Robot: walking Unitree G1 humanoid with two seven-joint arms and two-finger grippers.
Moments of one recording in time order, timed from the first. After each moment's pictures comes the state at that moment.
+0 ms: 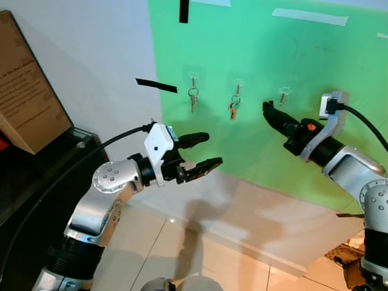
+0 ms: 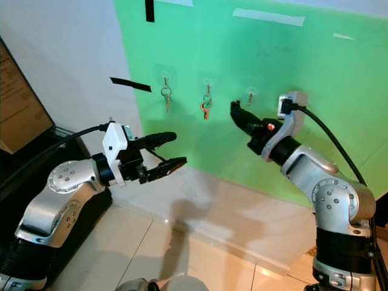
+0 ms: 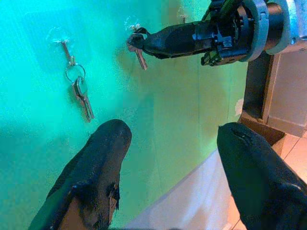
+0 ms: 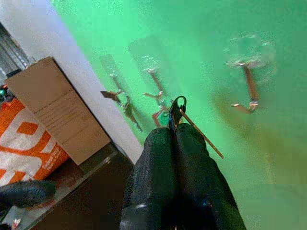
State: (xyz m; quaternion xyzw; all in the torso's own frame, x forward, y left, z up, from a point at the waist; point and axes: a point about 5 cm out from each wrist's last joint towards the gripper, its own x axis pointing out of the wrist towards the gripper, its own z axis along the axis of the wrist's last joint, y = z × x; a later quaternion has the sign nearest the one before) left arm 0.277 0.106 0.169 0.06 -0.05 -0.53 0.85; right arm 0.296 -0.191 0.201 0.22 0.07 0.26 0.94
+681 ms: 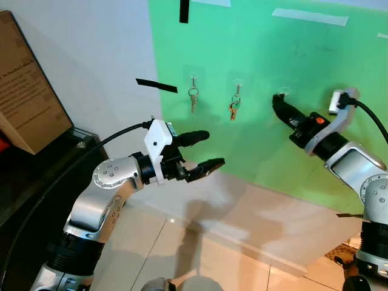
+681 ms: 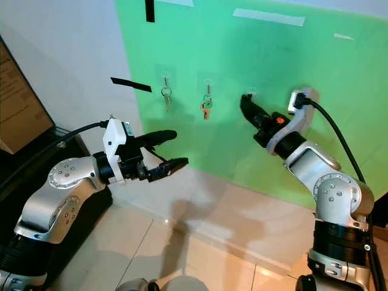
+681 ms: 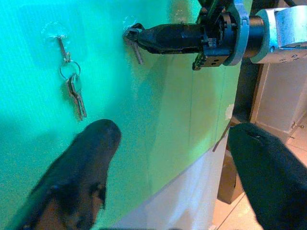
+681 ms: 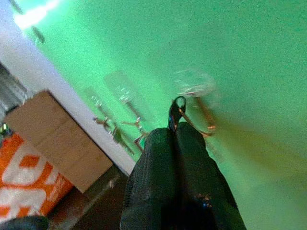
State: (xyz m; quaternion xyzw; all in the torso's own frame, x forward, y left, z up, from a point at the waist) left arm 0.279 0.105 0.172 0.03 -0.03 -0.54 0.84; right arm 0.306 -0.204 0.201 0.30 0.06 0.22 0.93
